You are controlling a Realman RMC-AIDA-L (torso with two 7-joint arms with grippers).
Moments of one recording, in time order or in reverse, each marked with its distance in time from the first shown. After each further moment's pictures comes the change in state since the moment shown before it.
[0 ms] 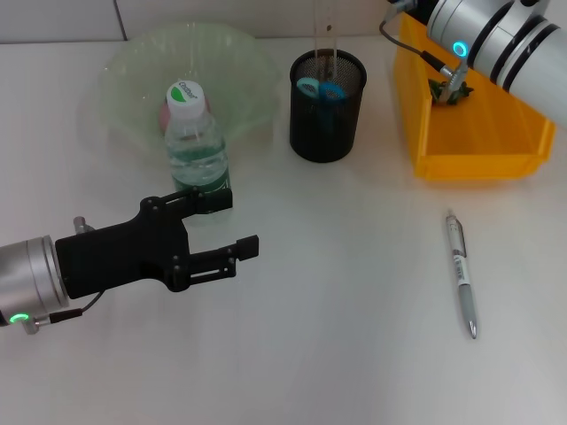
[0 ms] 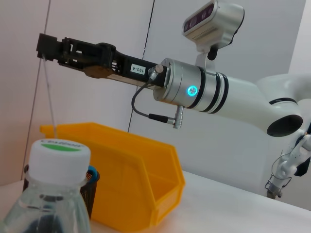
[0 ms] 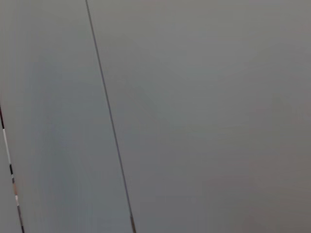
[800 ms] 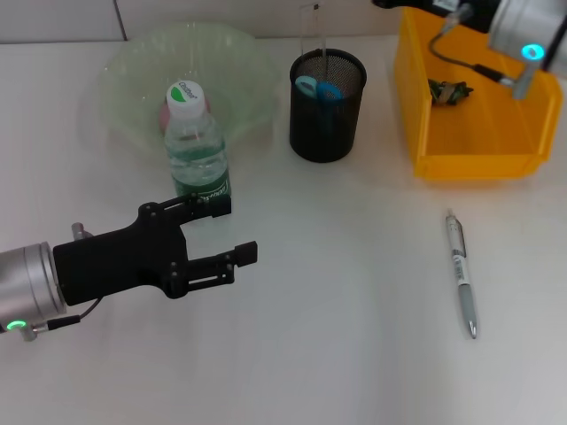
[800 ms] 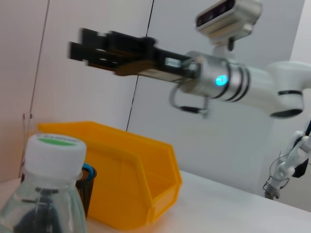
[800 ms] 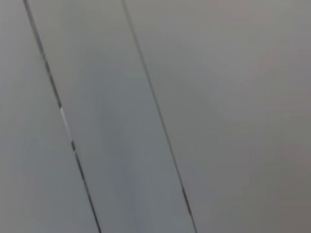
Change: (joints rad) left arm 0.011 -0.001 0.000 0.000 0.003 0.010 -0.001; right arm -0.323 -0.037 -0.290 -0.616 -0.265 -0.021 0.637
